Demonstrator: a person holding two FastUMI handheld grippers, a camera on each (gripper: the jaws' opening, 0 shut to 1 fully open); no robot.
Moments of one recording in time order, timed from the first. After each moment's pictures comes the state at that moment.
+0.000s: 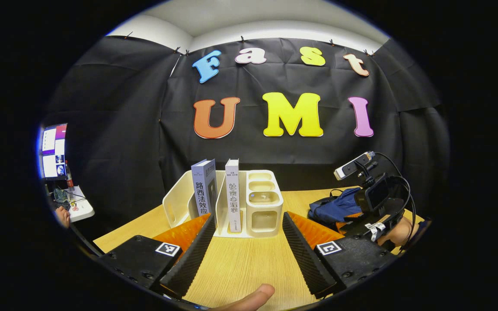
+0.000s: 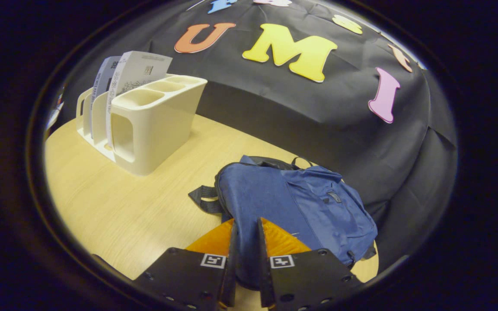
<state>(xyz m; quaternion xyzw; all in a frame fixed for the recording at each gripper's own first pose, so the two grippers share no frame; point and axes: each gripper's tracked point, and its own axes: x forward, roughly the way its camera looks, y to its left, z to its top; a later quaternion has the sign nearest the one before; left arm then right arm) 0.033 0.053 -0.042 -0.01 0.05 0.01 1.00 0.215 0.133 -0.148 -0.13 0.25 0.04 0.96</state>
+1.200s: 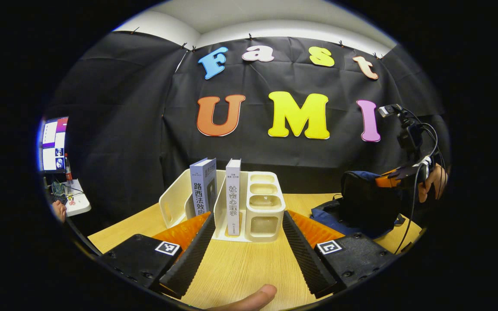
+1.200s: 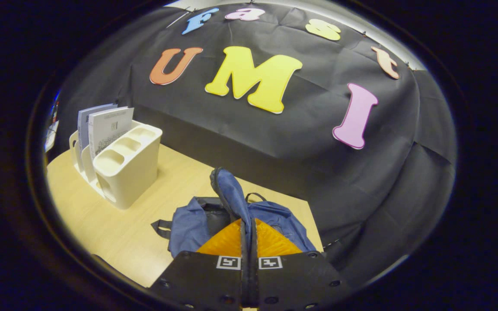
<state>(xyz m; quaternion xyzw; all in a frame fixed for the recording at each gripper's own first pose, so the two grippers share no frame) 0.066 0.052 -0.027 -0.03 0.05 0.02 1.00 0.233 0.009 0.008 -0.11 0.18 0.02 0.98</state>
